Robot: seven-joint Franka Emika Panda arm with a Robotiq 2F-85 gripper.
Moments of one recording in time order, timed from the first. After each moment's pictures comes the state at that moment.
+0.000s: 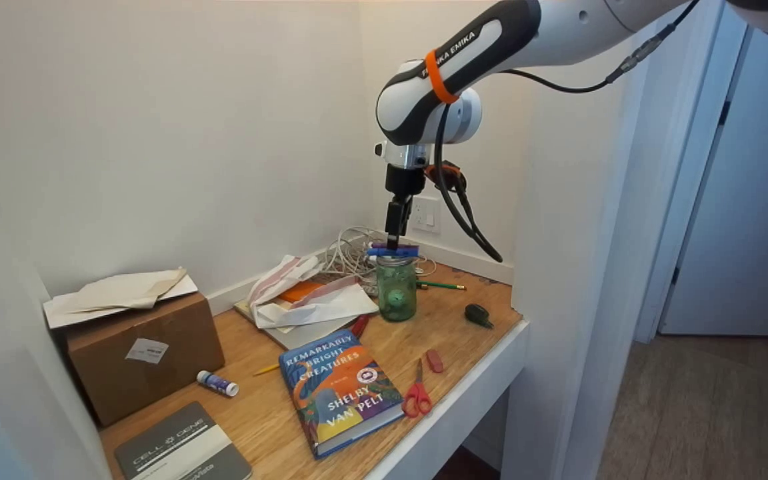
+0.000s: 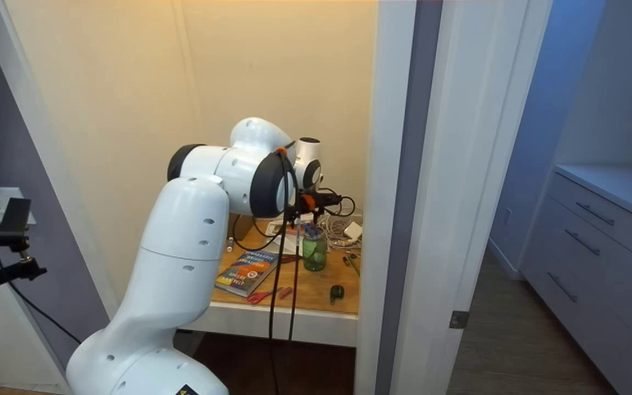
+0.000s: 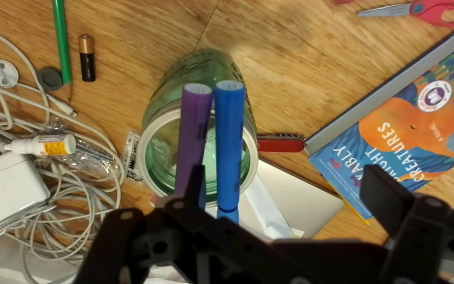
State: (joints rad) arm 0.14 0.56 0.20 -1.52 0.00 2.19 -0.69
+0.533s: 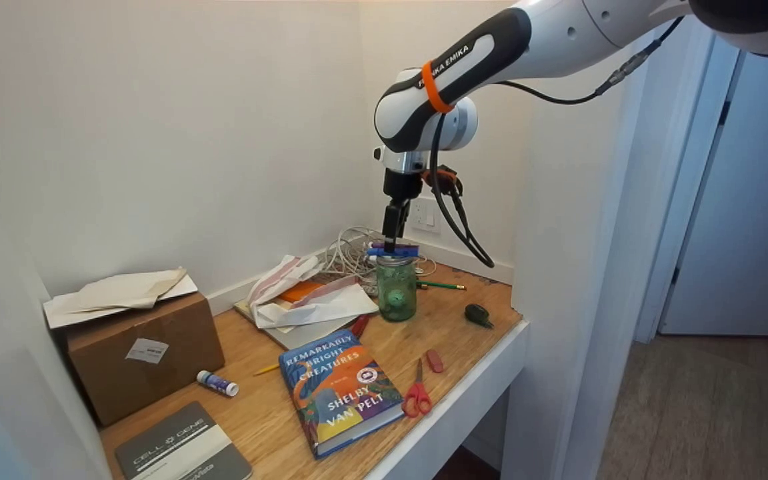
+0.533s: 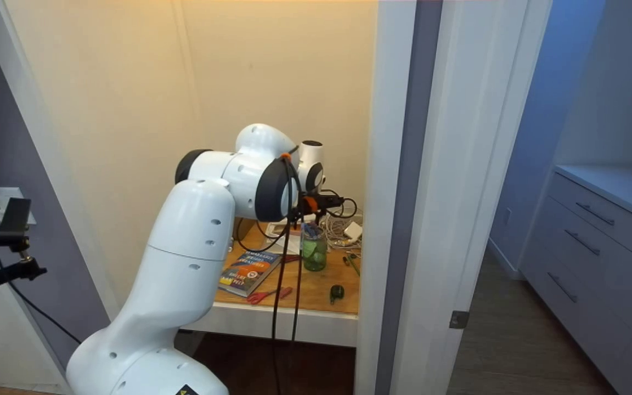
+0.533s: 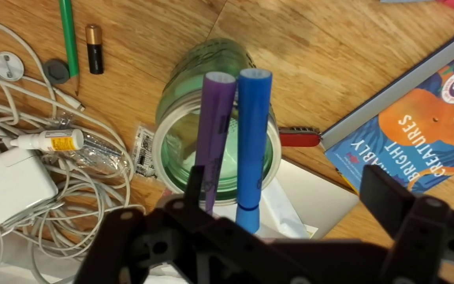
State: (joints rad) arm 0.14 0.62 0.20 -1.47 0.00 2.20 -0.69
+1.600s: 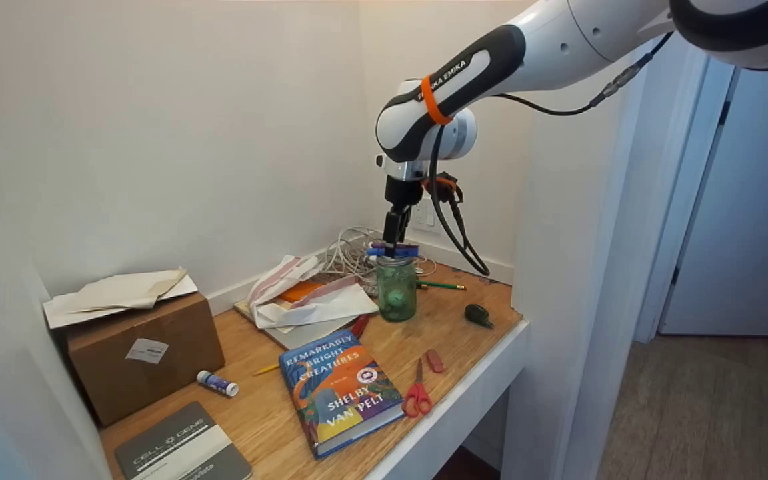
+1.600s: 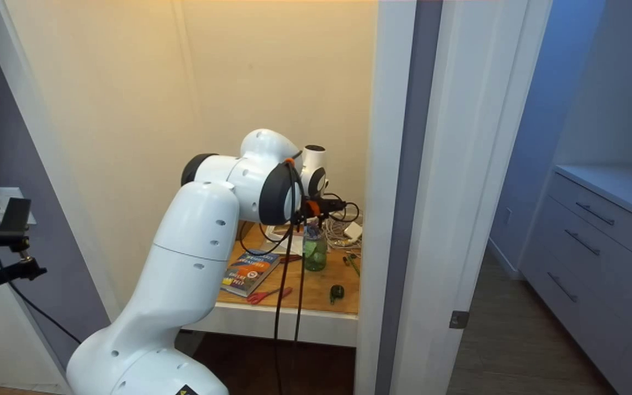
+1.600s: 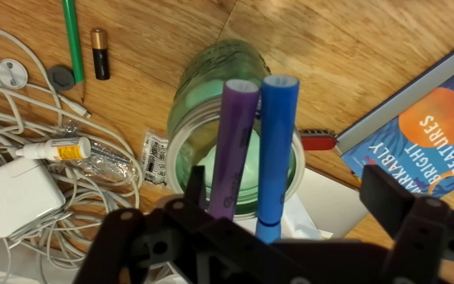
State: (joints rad) arm 0.14 0.66 0.19 -1.45 -0.01 2.23 -0.68
